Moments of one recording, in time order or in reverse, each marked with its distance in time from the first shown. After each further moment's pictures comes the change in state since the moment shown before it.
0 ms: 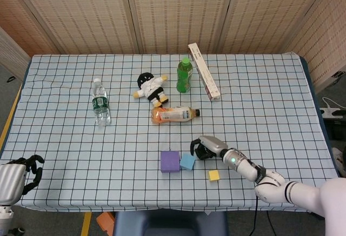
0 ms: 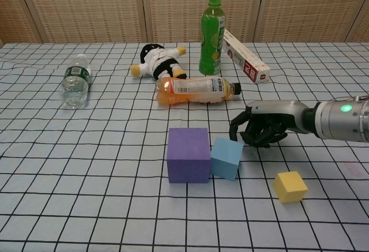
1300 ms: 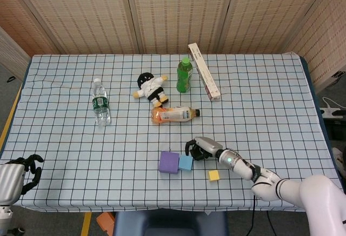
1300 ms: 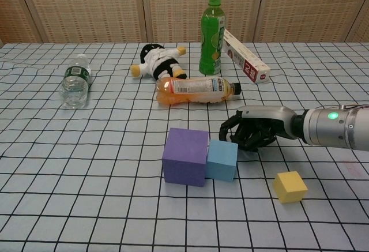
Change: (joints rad) left arm 0.003 0.001 -0.003 0.002 -0.001 0.006 -0.009; right arm 0.064 -0.101 -0.123 0.166 -0.076 0.129 0.237
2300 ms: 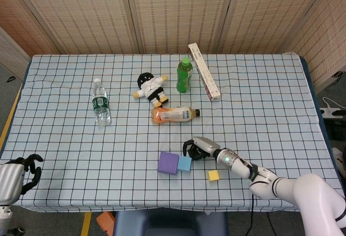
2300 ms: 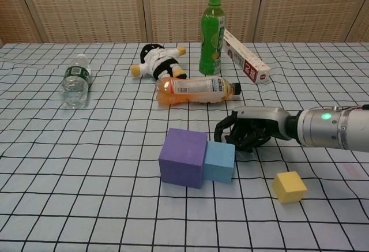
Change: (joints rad) left arm 0.001 -0.001 -0.001 0.001 -0.004 -0.001 0.000; right arm 0.030 -0.029 -0.040 0.047 -0.013 0.027 0.079
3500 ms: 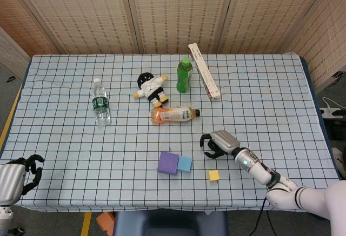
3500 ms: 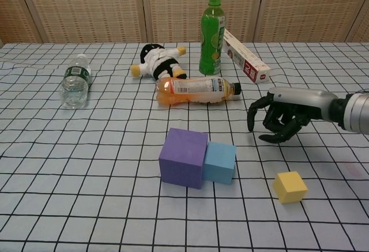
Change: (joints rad) left arm 0.000 0.003 0.003 -0.008 0.006 0.000 0.011; right arm -0.142 0.193 0.044 -0.246 0.189 0.118 -0.611
